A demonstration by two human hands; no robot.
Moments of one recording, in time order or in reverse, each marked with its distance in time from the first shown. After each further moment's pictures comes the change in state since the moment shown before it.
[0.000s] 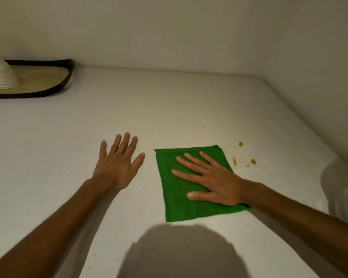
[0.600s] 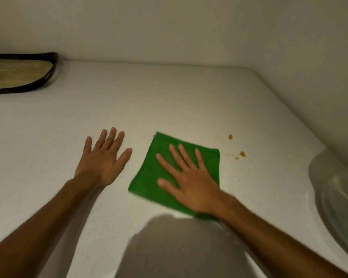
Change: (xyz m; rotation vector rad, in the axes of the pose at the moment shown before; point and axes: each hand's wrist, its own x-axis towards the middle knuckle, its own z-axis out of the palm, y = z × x) left_hand -0.001 0.000 0.000 0.012 -0.001 -0.017; right_hand 0.019 -0.062 0.003 0.167 0.062 0.441
